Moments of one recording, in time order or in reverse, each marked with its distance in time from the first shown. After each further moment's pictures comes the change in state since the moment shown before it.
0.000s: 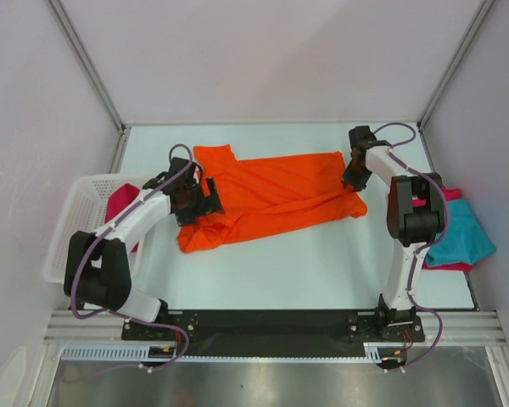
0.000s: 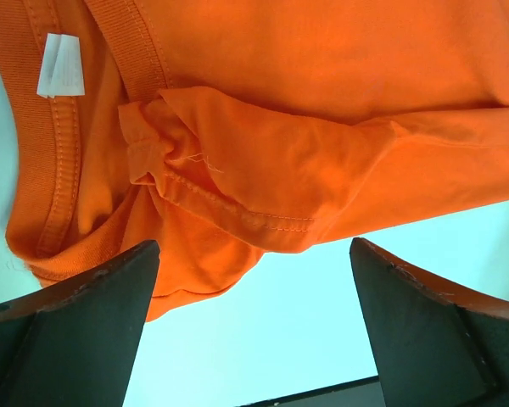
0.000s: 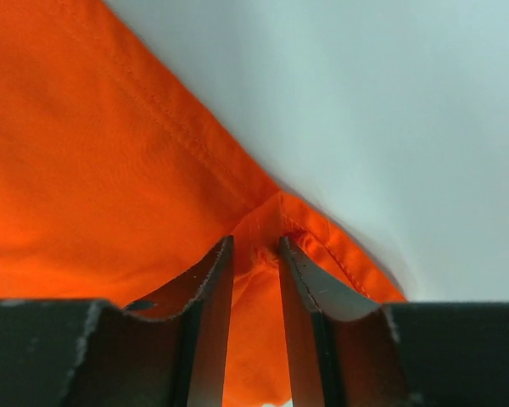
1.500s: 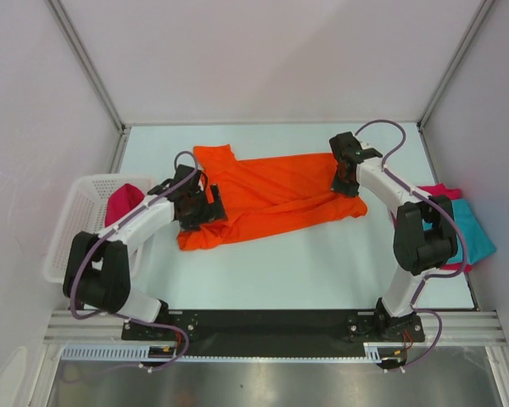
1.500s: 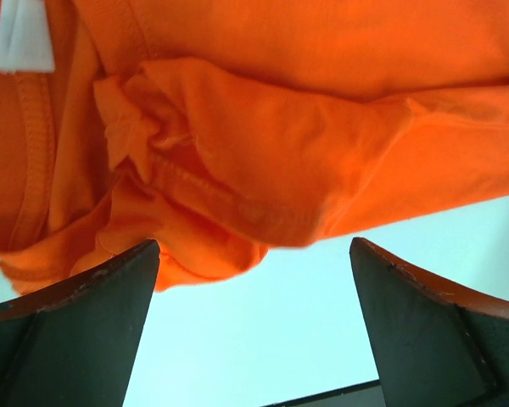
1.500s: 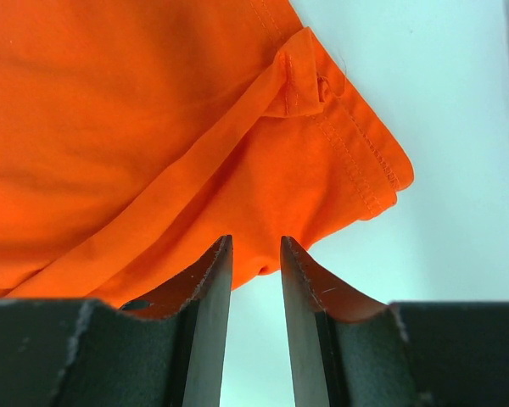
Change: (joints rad) left arm -0.047 0.003 -0.063 0.053 -0.011 -0.015; right arm 0.192 -0.294 -0.180 -0.051 0.153 -0.033
